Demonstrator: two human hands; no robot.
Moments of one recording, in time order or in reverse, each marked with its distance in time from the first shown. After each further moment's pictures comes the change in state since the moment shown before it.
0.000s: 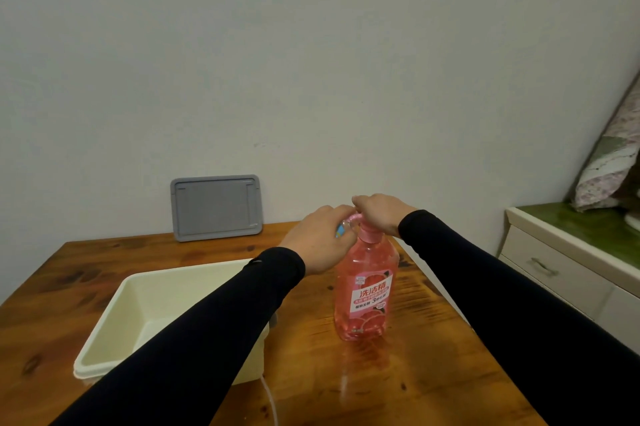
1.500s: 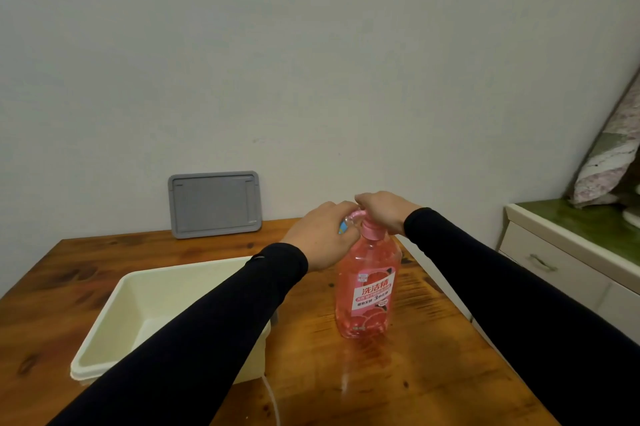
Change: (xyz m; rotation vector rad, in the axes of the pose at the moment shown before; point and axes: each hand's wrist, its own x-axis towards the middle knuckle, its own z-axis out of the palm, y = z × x) left_hand 0.002 -0.001 0.000 -0.007 -0.012 0.006; right_hand -0.001 0.000 0.001 0.085 -0.063 0.008
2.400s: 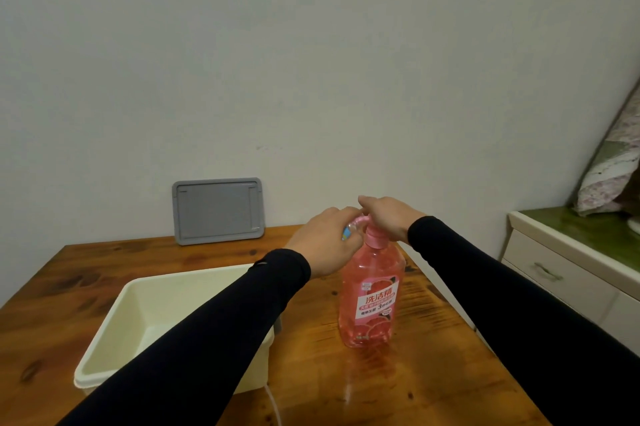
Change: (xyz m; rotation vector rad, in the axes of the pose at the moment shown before) left_hand 0.000 0.004 -0.005 0.003 -0.001 0.013; right_hand 0.005 0.003 -0.001 0.150 0.050 0.010
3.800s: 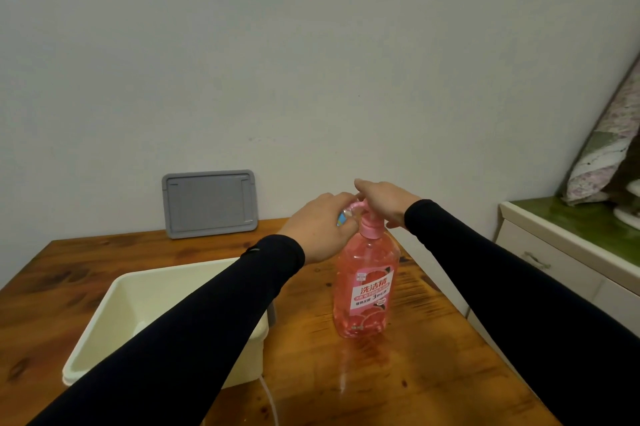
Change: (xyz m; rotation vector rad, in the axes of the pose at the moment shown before) left_hand 0.005 0.000 -0.006 0.007 0.019 0.023; right_hand -0.003 -0.007 -0.007 0.045 0.005 0.039
